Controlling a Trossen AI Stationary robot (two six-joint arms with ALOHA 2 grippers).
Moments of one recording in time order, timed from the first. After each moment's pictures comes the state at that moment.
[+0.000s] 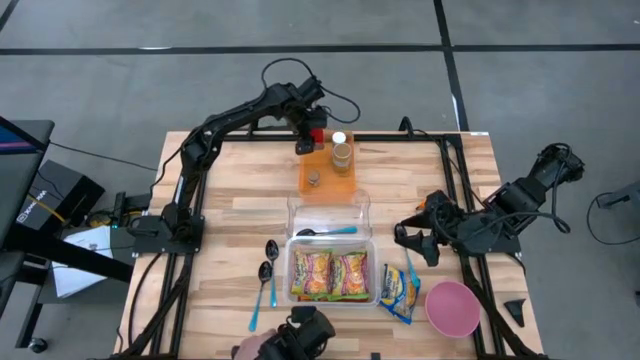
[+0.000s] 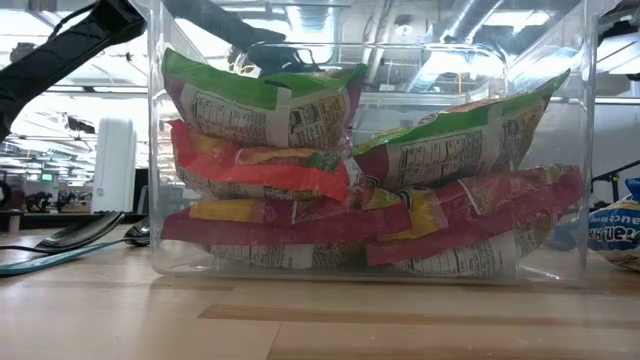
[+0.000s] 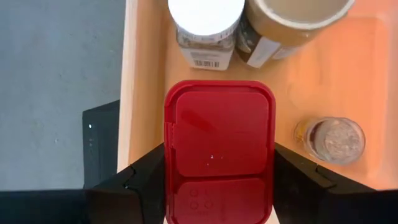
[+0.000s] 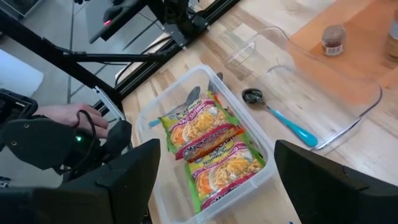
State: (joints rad) left arm 0.65 2.19 2.03 -1.03 0.11 0.62; right arm 0.64 1.05 1.24 -0.88 0.61 1.07
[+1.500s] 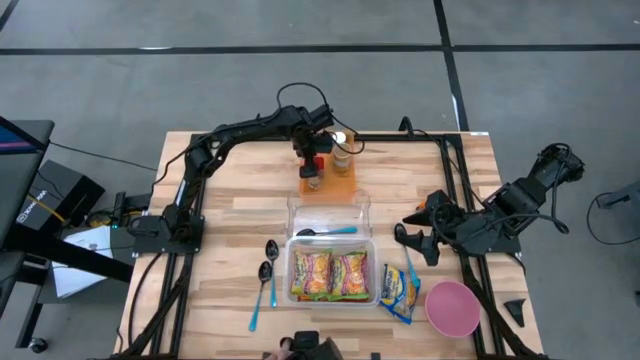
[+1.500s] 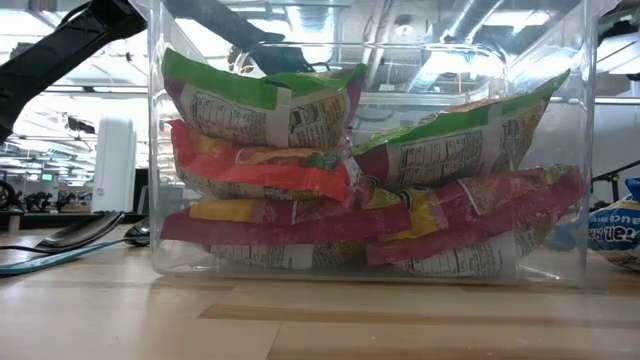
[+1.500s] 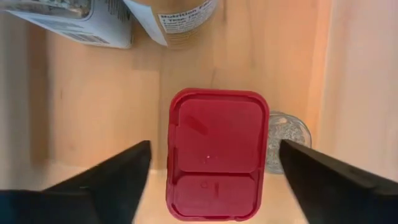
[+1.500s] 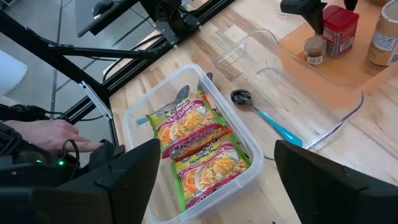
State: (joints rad) left arm 0.54 2.19 1.88 -1.02 0.12 0.49; right arm 0.64 1.05 1.24 -0.92 0.63 1.04
